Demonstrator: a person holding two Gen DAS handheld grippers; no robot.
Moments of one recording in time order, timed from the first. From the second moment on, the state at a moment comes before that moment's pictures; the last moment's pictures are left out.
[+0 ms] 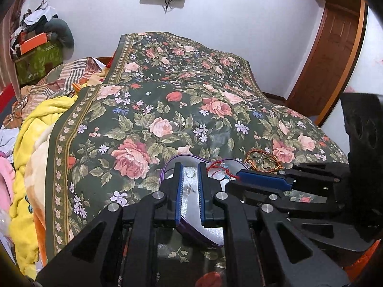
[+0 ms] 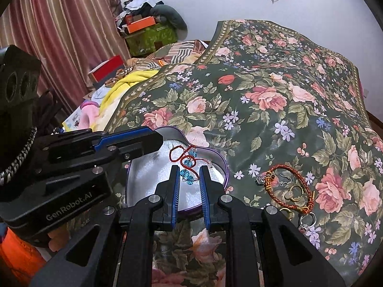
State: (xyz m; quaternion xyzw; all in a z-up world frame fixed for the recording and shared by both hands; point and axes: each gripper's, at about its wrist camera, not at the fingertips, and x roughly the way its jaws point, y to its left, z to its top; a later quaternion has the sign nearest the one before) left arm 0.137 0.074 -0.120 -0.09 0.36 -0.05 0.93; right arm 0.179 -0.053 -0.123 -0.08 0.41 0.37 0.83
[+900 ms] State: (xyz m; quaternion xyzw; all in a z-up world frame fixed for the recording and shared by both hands) left arm 0.083 0.039 -0.054 -0.04 0.31 -0.05 0.95; right arm 0.144 -0.159 -0.054 -0.06 0.33 0.29 0.90
